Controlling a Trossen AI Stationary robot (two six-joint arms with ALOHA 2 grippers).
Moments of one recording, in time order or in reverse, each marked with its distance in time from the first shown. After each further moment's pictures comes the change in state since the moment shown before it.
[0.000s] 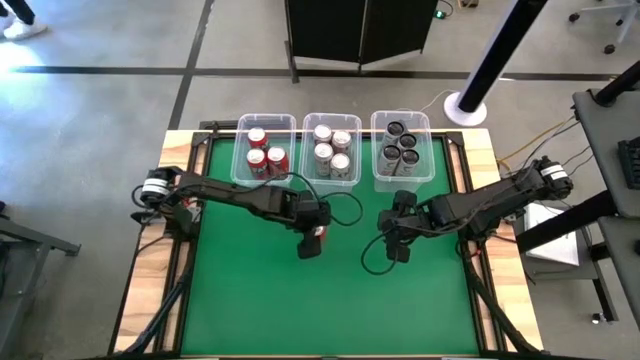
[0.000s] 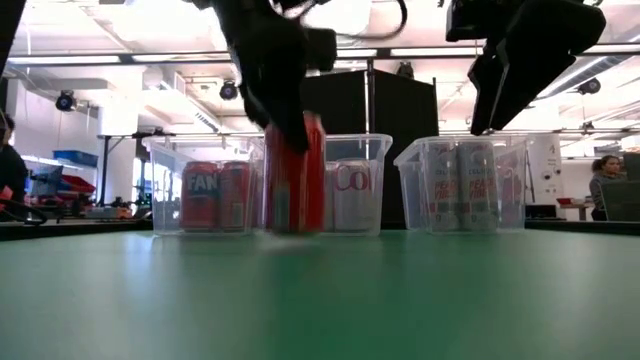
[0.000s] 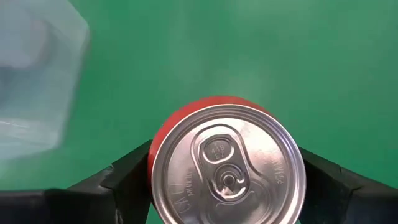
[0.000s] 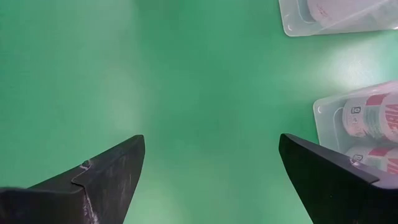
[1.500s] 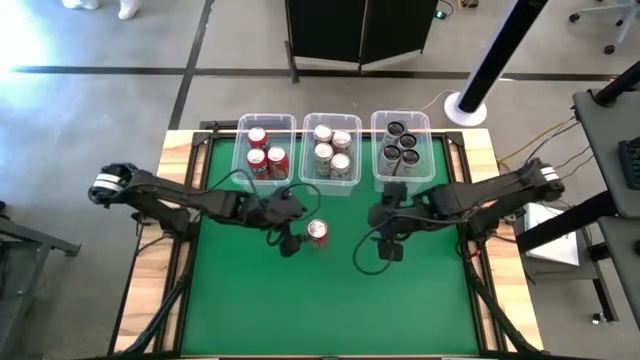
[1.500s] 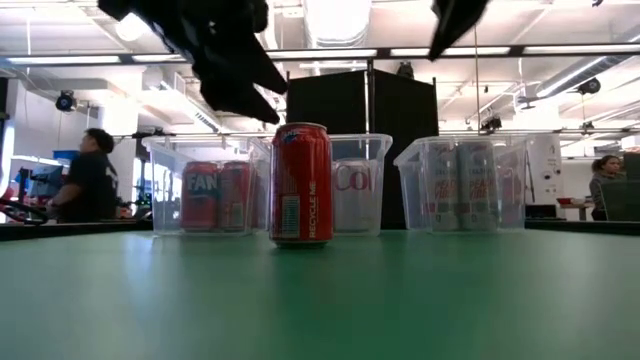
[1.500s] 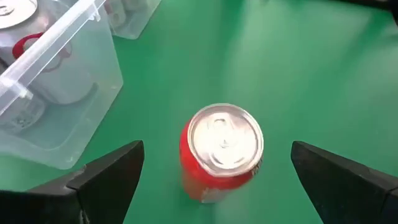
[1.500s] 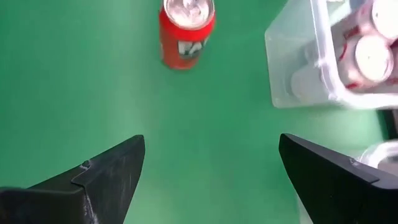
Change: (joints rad) left arm -0.055 -0.411 -0.496 0.537 -0.132 -0.078; right arm 0.002 0.118 0.404 -0.171 0.000 -0.103
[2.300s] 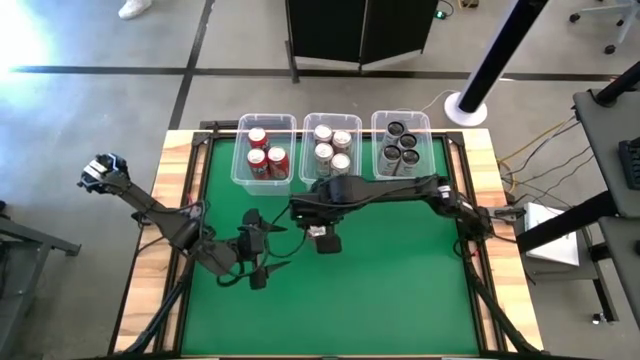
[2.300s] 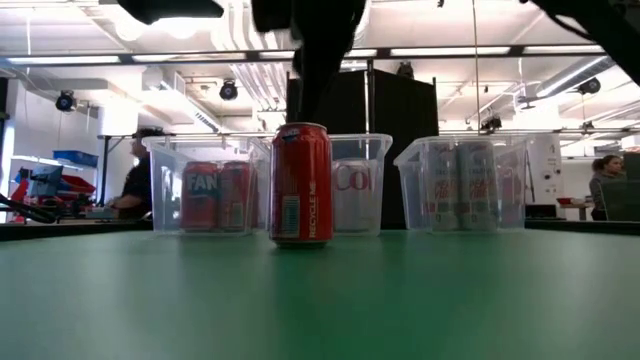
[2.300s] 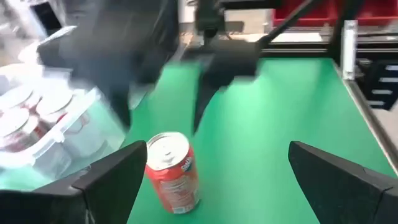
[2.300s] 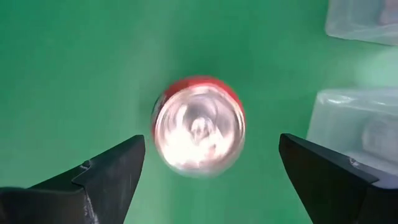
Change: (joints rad) left arm -0.466 -0.193 -0.043 0.010 -0.500 0.018; right arm -0.192 0.798 0.897 -0.312 -0.255 -0.328
